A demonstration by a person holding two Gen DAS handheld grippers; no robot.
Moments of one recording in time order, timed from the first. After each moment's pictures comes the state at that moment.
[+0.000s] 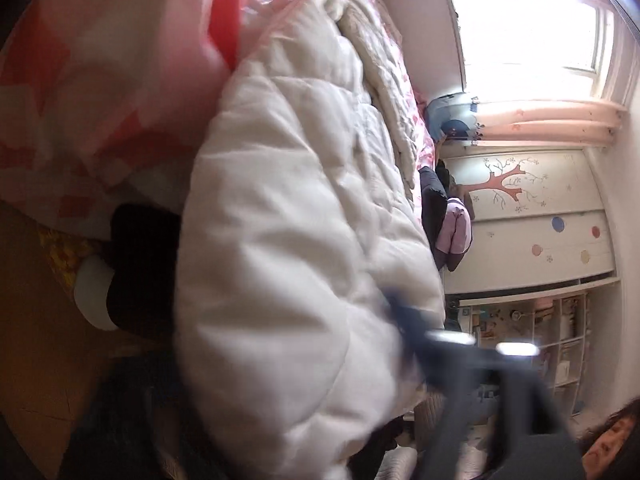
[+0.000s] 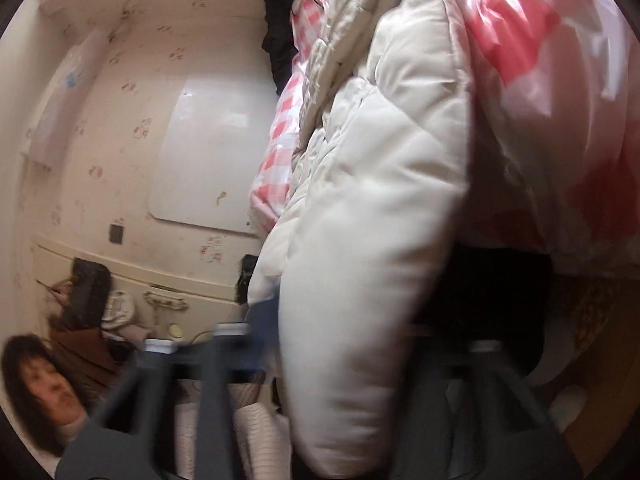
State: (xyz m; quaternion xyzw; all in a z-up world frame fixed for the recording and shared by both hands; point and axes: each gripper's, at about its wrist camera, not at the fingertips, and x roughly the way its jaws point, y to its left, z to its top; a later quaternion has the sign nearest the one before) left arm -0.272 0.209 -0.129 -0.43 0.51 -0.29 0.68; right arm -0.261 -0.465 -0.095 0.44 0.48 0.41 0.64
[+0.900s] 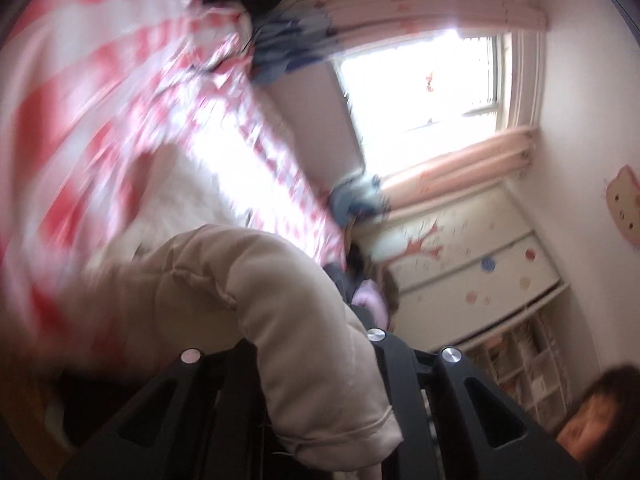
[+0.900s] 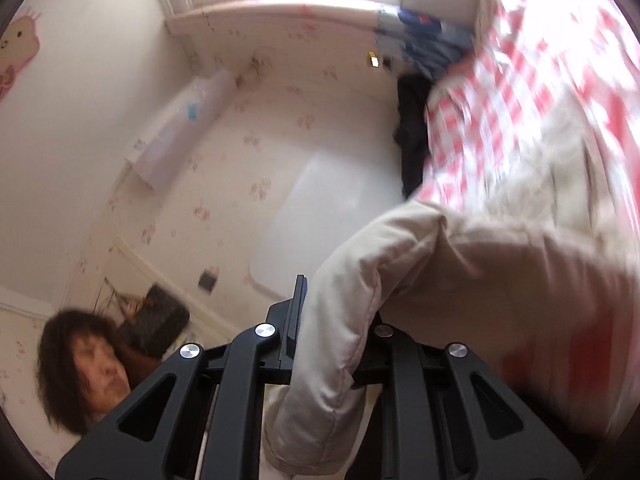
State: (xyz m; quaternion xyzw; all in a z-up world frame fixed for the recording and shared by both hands) left arm -0.180 0.221 0.048 -0.49 0.30 -0.34 0.75; right arm -0.152 -0.486 0.039 0.51 0.24 0.49 0.67
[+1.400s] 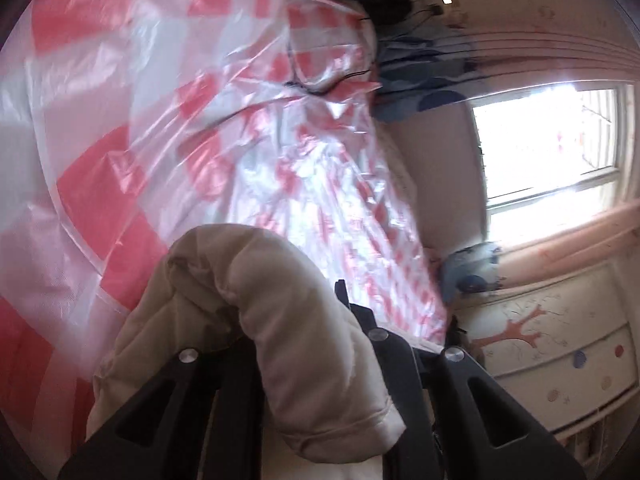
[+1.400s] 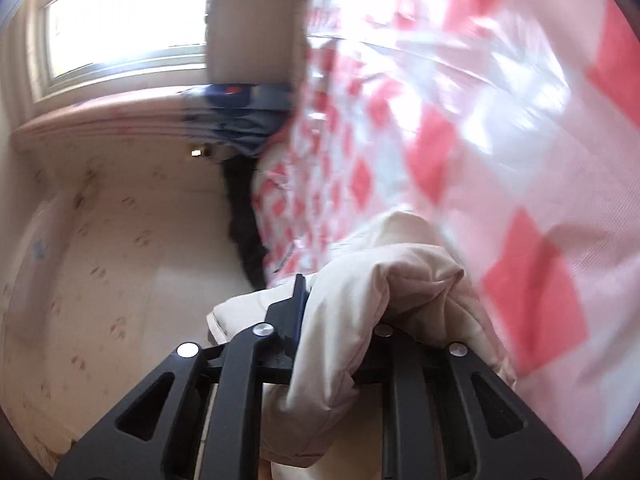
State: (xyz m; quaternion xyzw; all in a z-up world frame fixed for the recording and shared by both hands) left arm 0.087 0.170 -0.073 -0.50 0.38 -0.13 0.77; right arm 0.071 -0.489 -0.107 0.59 0.35 0.21 0.70
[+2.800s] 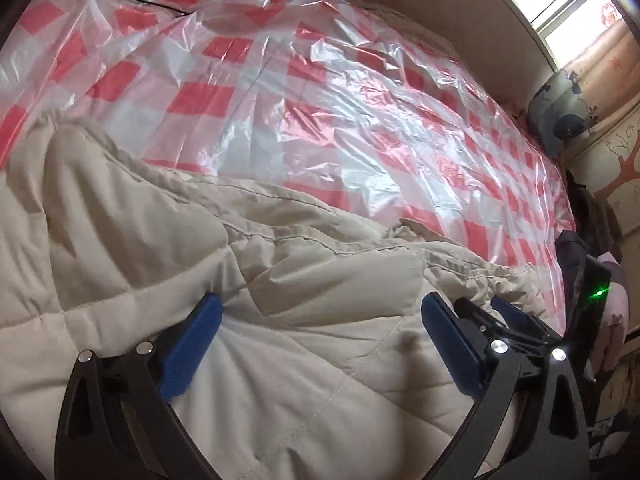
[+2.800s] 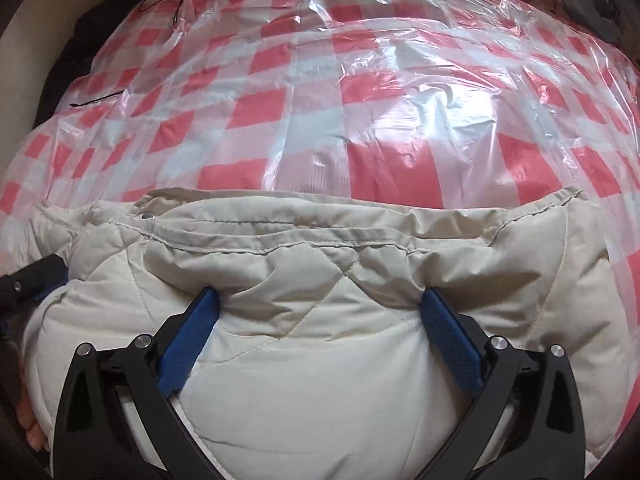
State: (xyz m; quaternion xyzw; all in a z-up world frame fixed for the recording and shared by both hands) left arm 0.163 -0.006 -0.089 -0.18 0.52 -0.11 0.83; right arm 0.209 -0.283 -0.084 0.04 0.53 0.06 0.85
